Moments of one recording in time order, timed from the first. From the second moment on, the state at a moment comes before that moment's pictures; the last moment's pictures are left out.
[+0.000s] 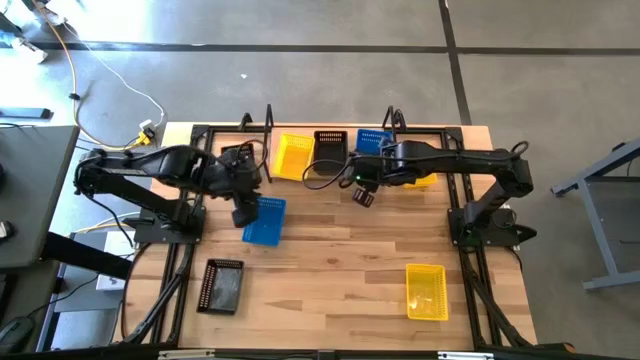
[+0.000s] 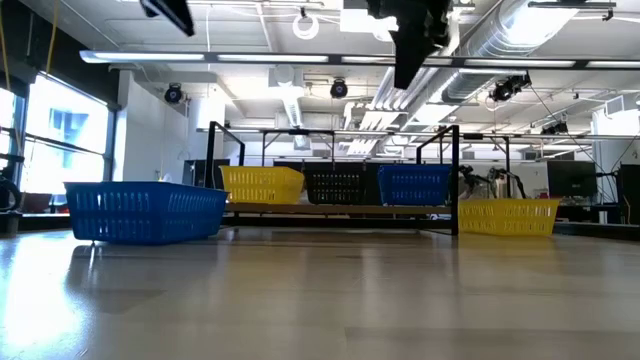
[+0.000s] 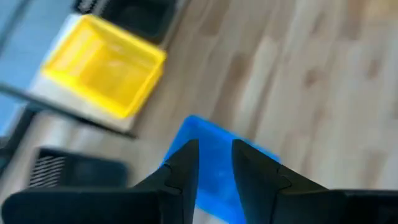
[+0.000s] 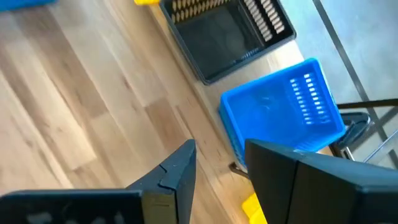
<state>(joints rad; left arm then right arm) 0.01 1.20 1.37 -1.22 -0.30 -0.36 -0.05 1.64 1.63 -1.22 0.43 0.34</state>
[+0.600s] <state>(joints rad) 0.09 1.16 0.98 -1.24 -0.39 -0.16 -0.02 1.64 1.90 -1.32 0.48 0.28</state>
